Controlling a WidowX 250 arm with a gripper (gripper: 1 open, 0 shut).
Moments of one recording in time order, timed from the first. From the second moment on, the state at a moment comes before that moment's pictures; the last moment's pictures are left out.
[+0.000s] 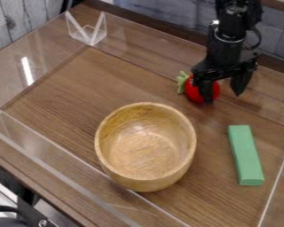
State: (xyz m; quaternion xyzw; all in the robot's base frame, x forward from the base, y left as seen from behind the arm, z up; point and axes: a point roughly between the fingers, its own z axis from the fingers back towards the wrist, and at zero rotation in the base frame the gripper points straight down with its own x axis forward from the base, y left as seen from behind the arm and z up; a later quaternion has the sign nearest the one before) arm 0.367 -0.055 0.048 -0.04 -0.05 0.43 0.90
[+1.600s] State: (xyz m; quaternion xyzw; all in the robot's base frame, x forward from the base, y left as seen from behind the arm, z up) arm 0.356 -0.049 0.045 -0.02 -0.03 0.43 0.90
